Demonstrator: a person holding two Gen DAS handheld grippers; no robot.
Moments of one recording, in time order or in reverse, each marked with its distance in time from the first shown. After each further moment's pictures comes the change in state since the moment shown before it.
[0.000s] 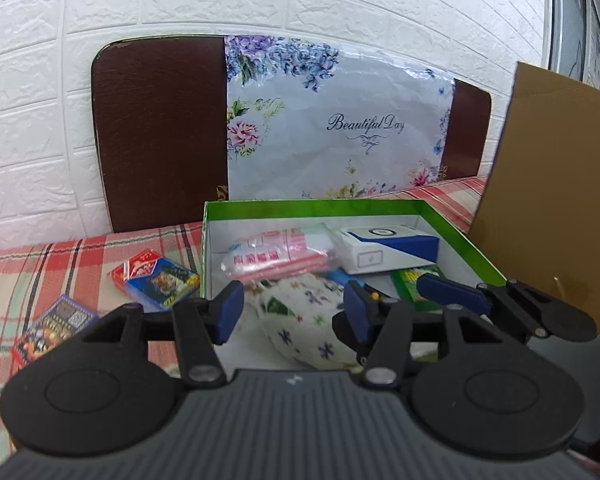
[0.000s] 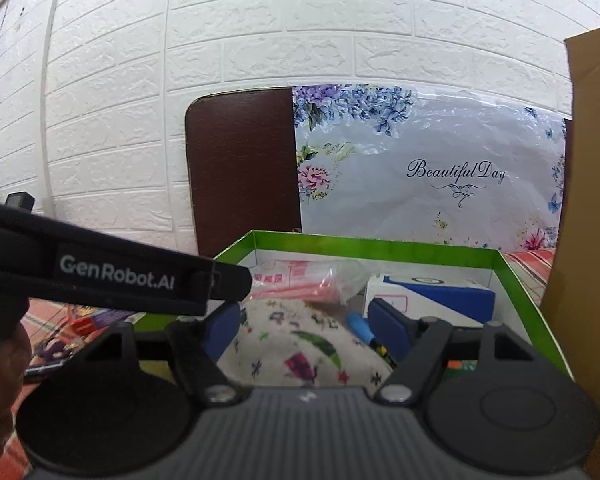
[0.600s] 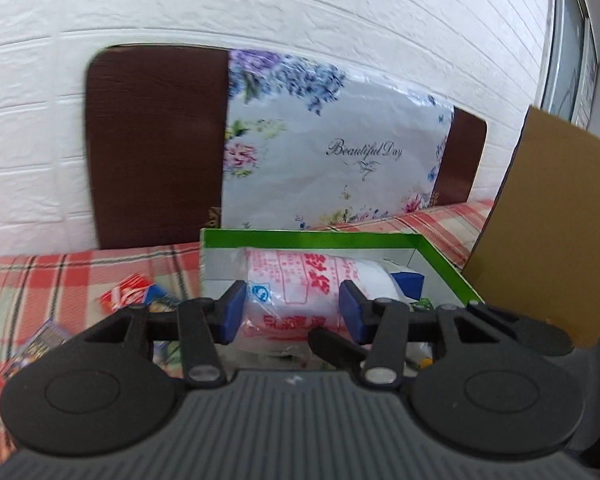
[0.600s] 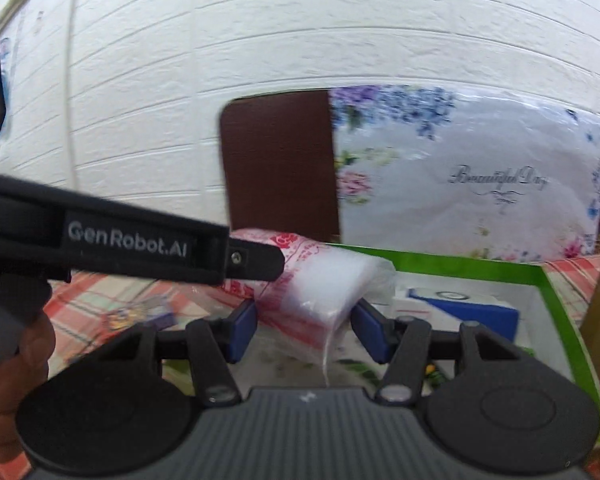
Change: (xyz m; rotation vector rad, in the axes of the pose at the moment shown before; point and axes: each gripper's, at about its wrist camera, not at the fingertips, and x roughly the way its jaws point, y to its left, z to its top) left arm 0.032 0.024 0.027 -0.041 -0.024 -0.068; right arm 0.038 0.000 0.033 -0.001 0.042 0.062
